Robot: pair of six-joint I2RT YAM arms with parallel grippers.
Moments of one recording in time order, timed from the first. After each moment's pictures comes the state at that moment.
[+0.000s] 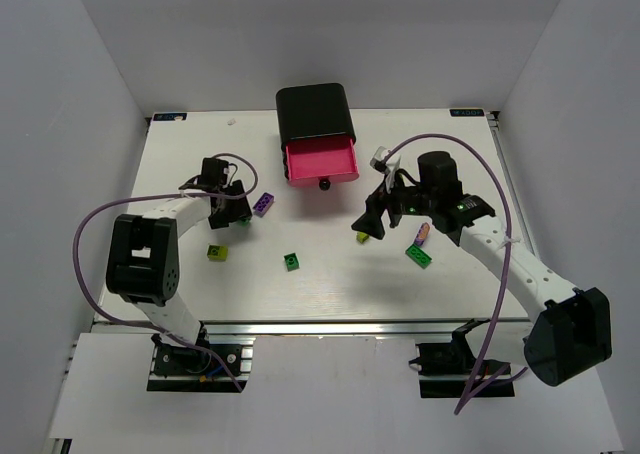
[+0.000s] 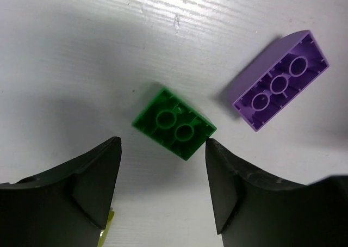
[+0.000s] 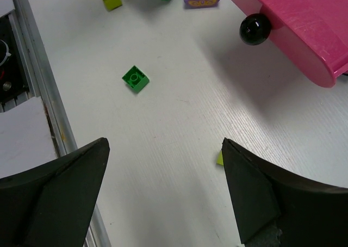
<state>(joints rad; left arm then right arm) -0.13 1.68 0.99 -0.35 -0.01 -0.40 0.46 1.23 0.97 -0.30 -0.70 -0.19</state>
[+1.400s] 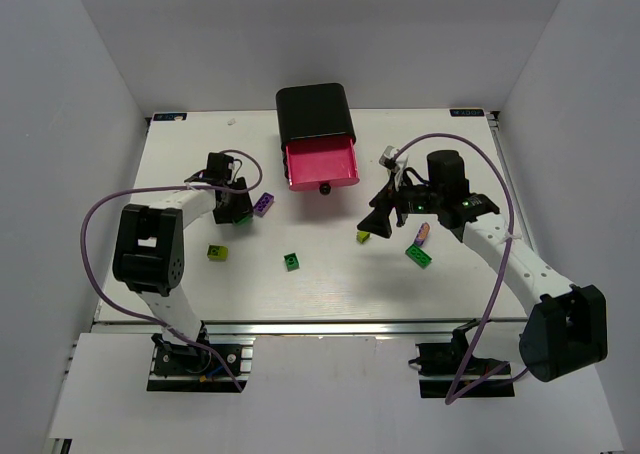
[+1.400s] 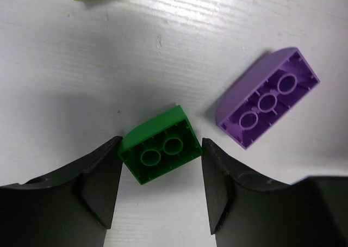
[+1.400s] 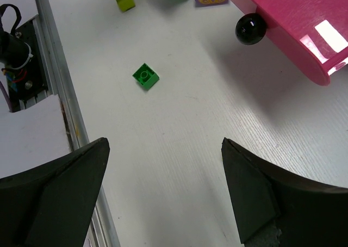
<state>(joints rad) -0.15 1.77 1.08 -0.37 -0.02 -0.38 0.37 1.25 0.95 -0.29 -0.84 -0.19</state>
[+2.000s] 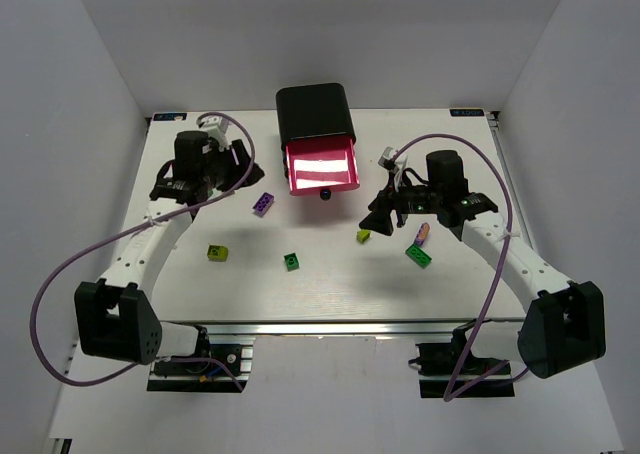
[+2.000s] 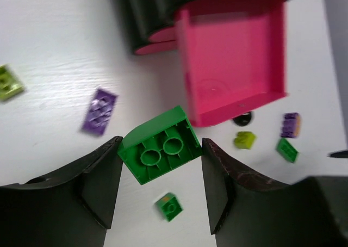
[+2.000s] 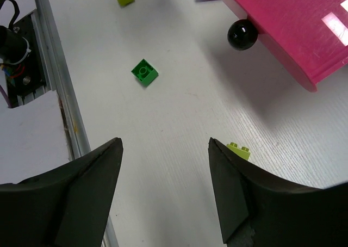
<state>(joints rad) -0.16 1.32 1.10 -0.33 0.27 -0.36 0.36 1.27 0.95 -0.30 -0.86 -0.21</state>
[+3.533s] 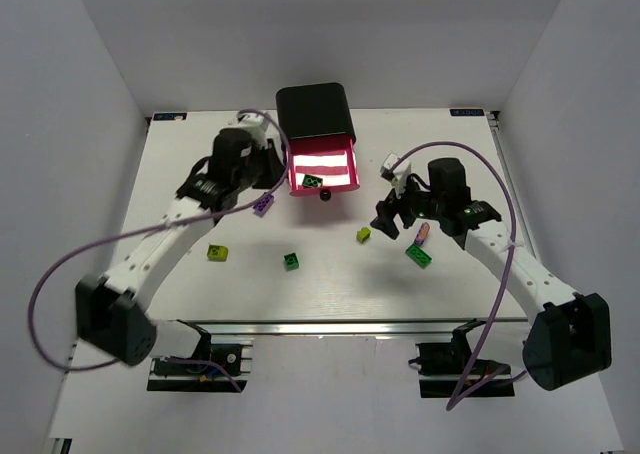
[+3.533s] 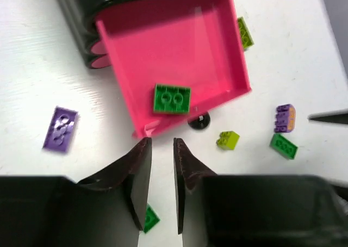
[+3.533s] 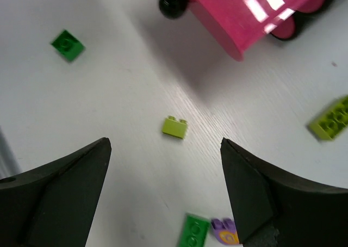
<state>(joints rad) -0.45 1.44 1.28 -0.35 0.07 -0.36 0.37 1.23 0.91 -0.31 -0.61 -0.39</state>
